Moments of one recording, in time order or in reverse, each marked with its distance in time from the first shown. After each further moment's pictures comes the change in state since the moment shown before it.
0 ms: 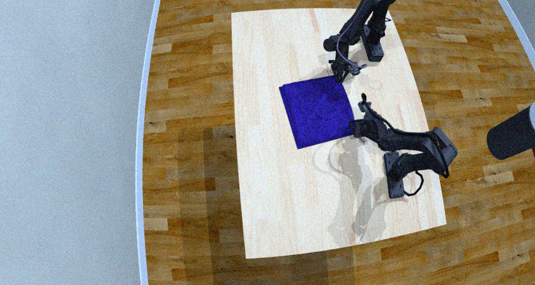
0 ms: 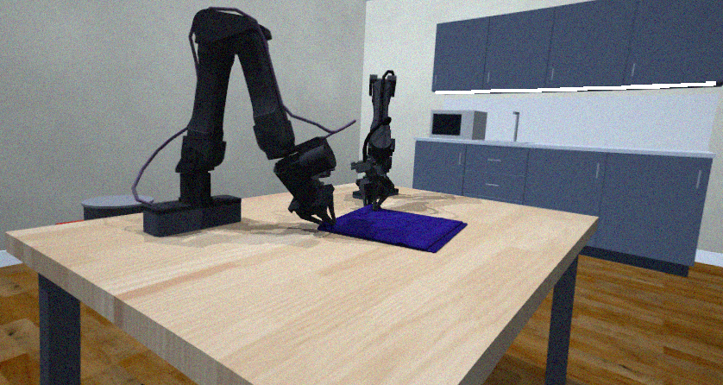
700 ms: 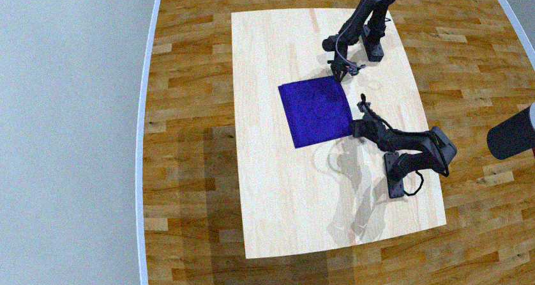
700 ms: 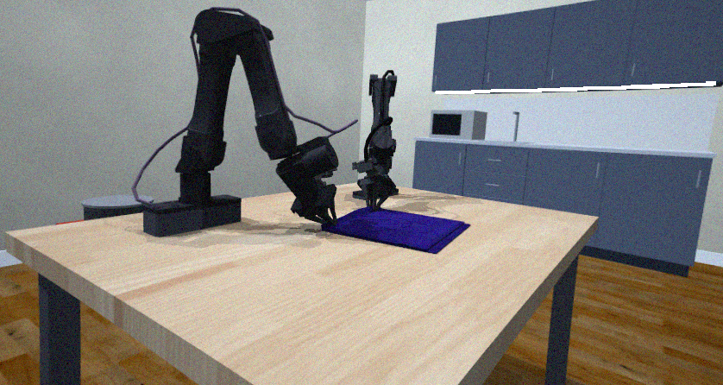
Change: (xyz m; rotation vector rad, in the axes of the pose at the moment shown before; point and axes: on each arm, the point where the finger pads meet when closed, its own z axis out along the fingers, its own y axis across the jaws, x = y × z) left arm 0.000 0.005 0.001 -0.006 -0.010 0.004; right arm 0.000 -0.007 0.001 0.010 -0.002 -0.008
